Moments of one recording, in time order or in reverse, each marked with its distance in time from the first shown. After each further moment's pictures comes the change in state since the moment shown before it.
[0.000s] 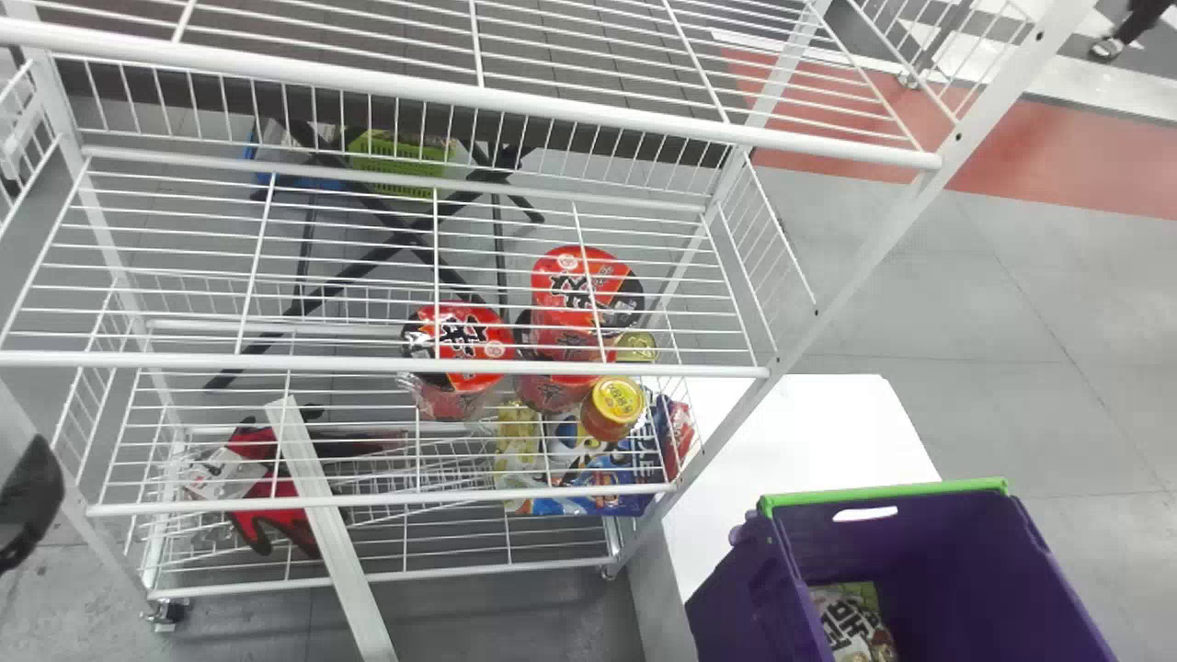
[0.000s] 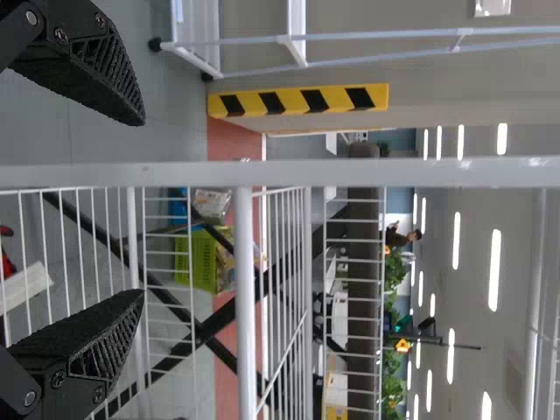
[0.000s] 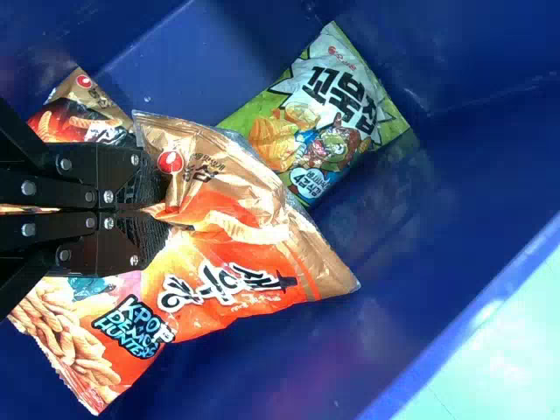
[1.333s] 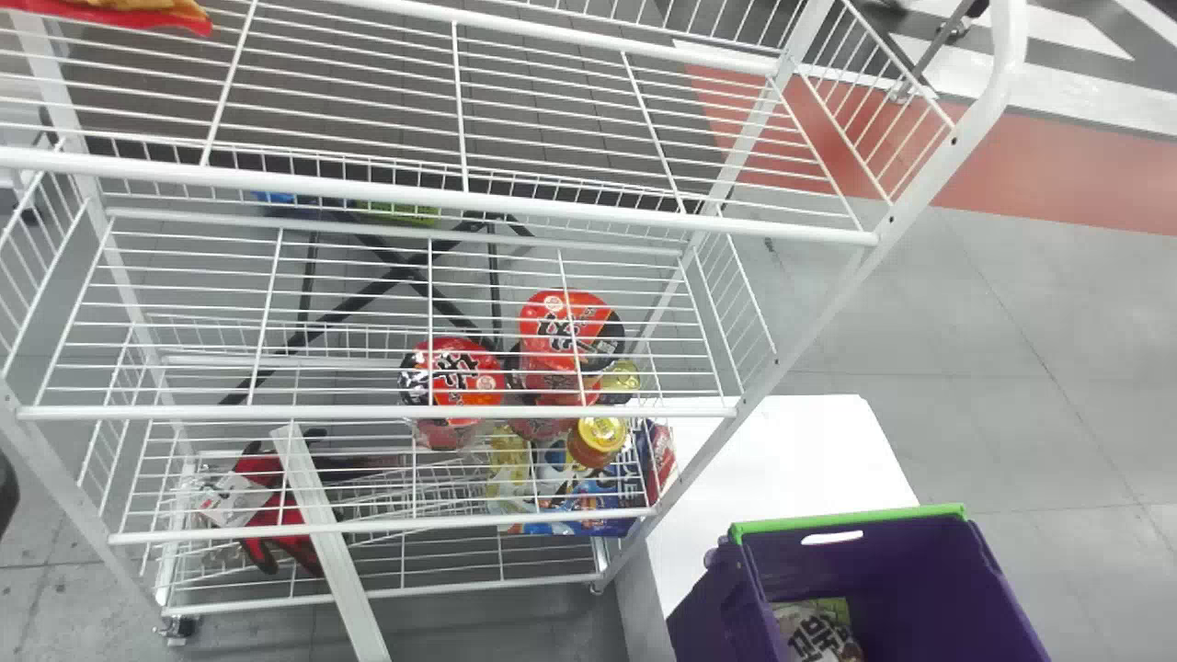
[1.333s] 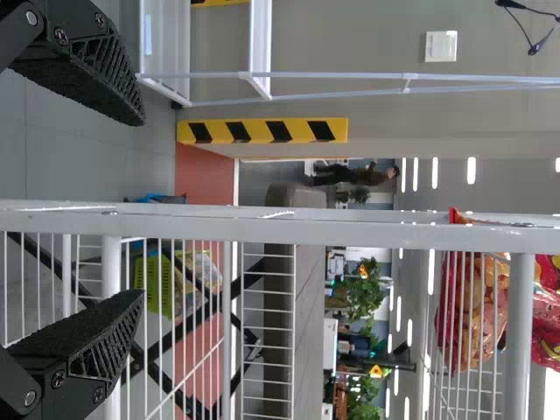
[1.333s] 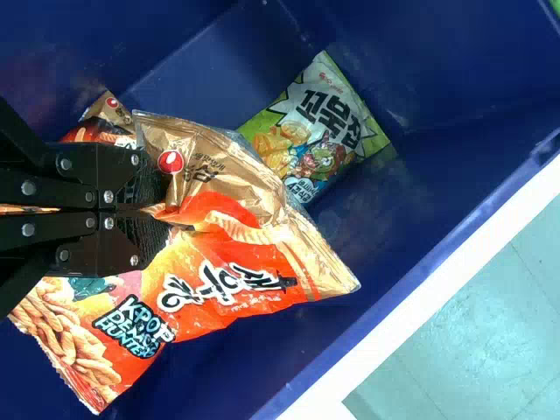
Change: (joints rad) left arm 0.029 -0.001 0.032 -0.023 0.032 -0.020 -0.002; right arm -0.005 -0.003 0.014 0.016 0.002 -0.009 -0.001
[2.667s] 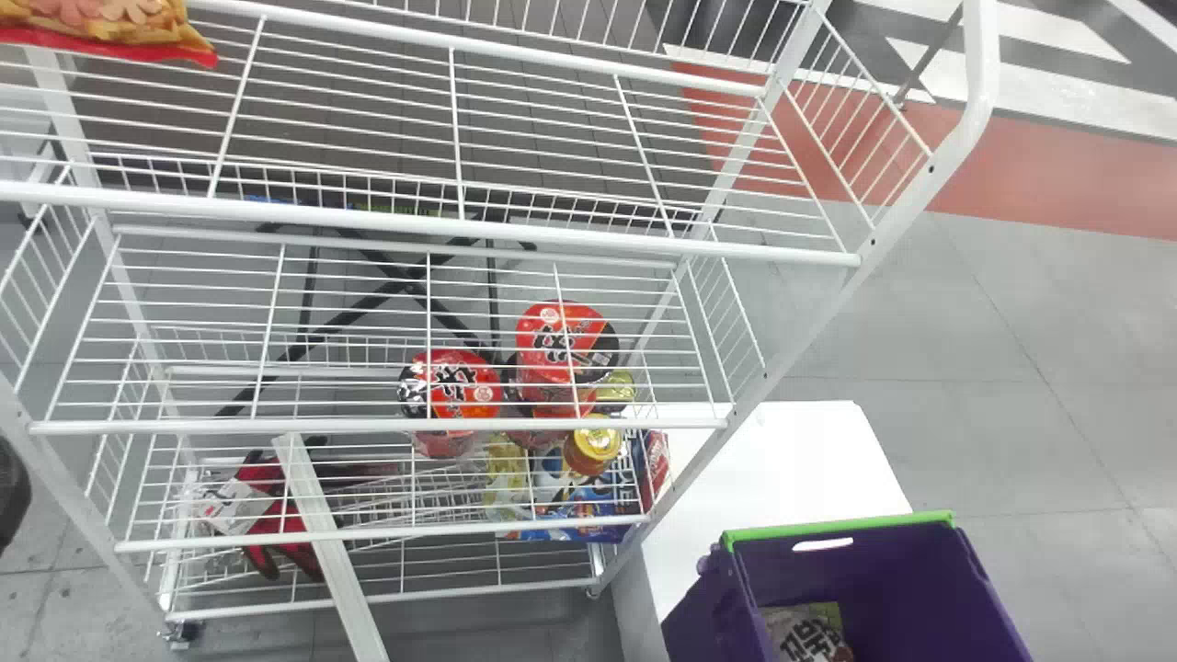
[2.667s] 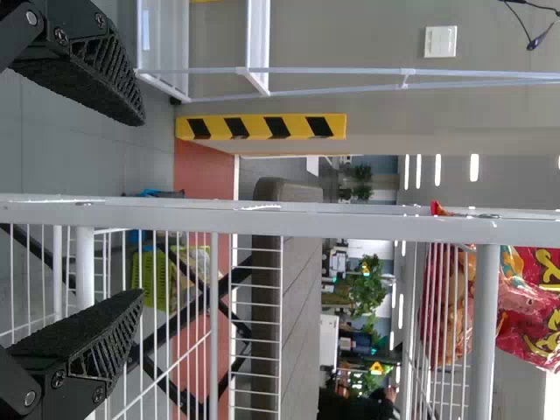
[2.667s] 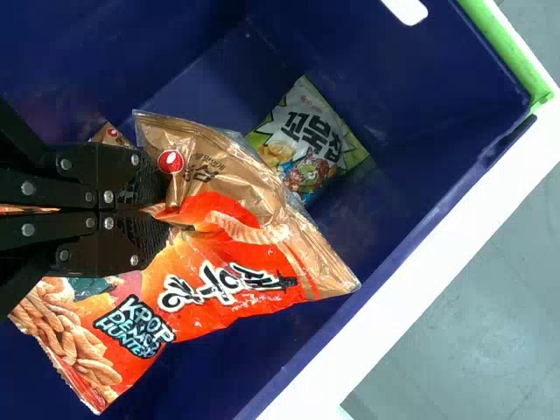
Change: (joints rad) left arm -0.011 0.003 -0.012 0.013 -0.001 0.006 0.003; right arm -0.005 0.006 -0.045 -0.041 -0.053 0.051 0.010
